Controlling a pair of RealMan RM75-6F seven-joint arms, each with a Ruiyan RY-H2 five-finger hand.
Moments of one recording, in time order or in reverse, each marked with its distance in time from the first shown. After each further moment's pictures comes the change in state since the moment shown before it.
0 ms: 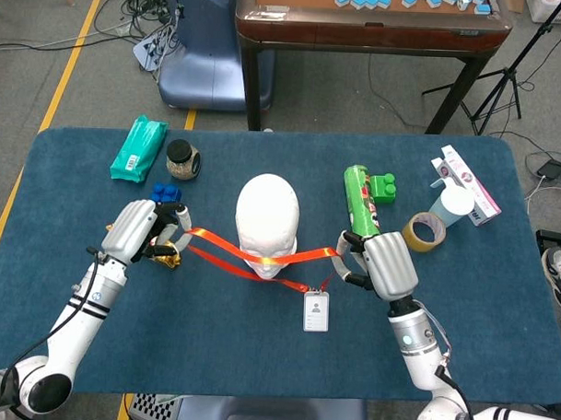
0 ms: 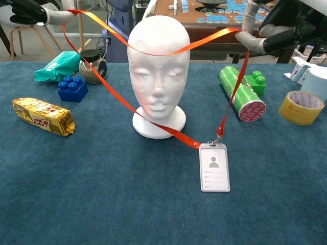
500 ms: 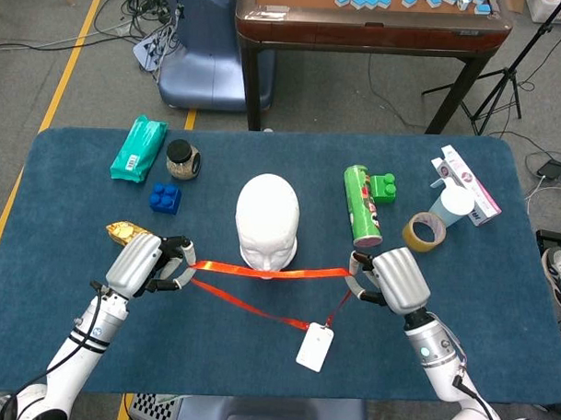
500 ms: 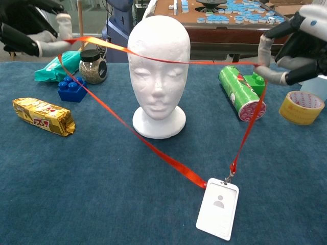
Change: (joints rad) left arm 0.106 -0.053 0.129 -0.043 0.265 0.106 -0.031; right arm -0.038 0.116 -0.119 0.020 -0.070 -0.020 0.103
